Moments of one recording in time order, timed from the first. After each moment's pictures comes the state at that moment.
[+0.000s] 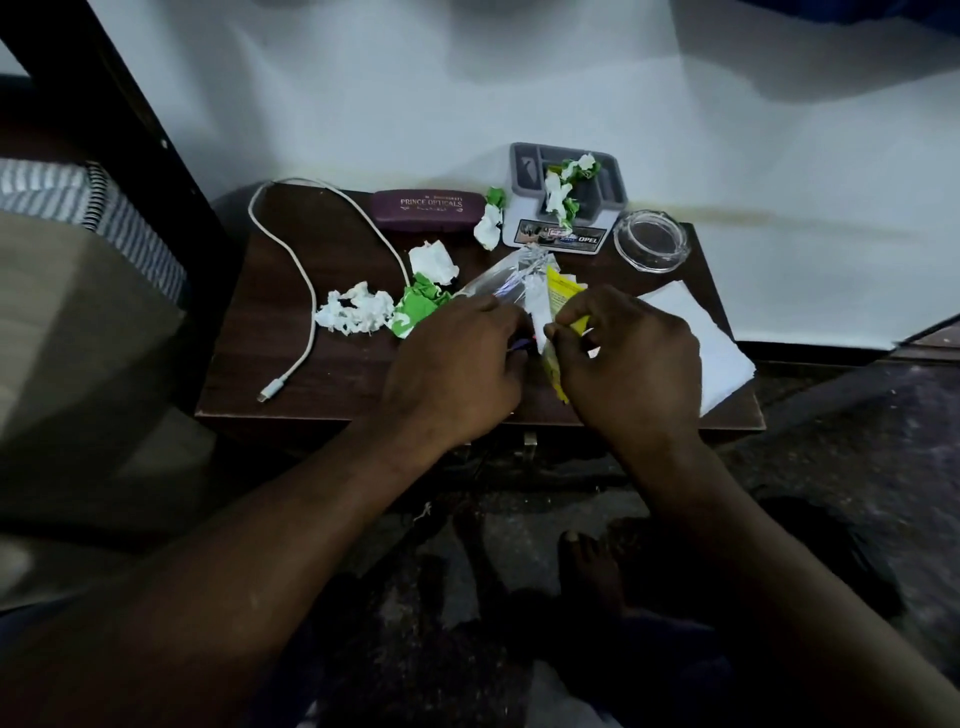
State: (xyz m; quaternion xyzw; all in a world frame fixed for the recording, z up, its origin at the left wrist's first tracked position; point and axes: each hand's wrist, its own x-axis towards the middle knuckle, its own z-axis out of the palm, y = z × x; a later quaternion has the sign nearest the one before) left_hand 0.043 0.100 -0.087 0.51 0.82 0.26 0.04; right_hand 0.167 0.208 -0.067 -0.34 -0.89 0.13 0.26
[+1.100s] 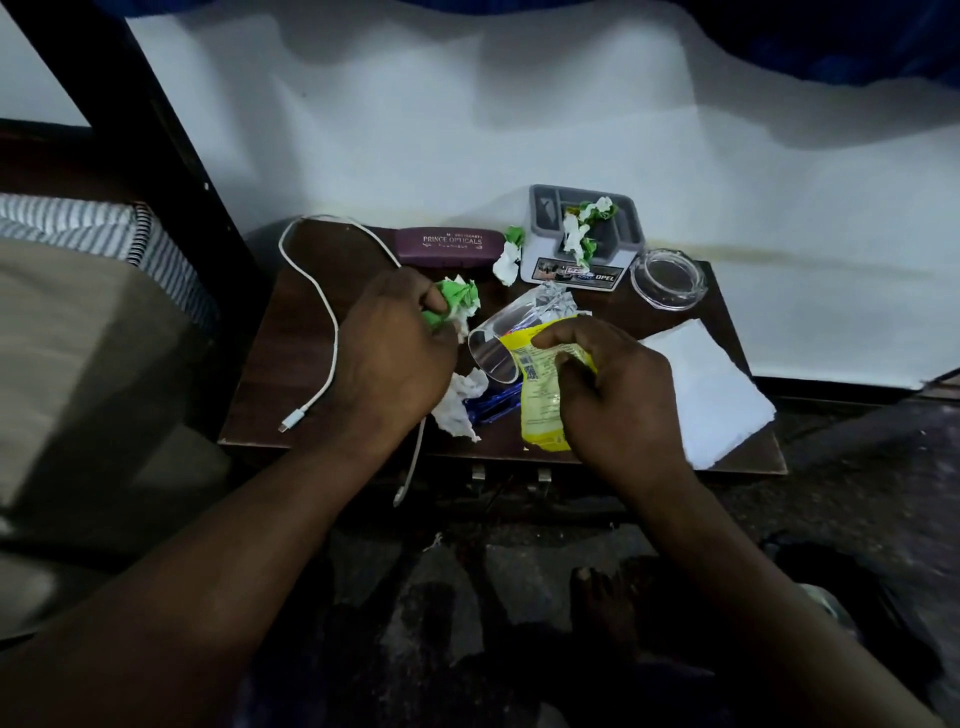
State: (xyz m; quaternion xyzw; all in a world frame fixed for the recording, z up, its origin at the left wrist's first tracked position) left_hand -0.008 0.081 -0.080 0.30 0.86 0.41 -0.03; right_hand 0.150 0.205 -0.069 -0.26 -0.88 0.30 0.27
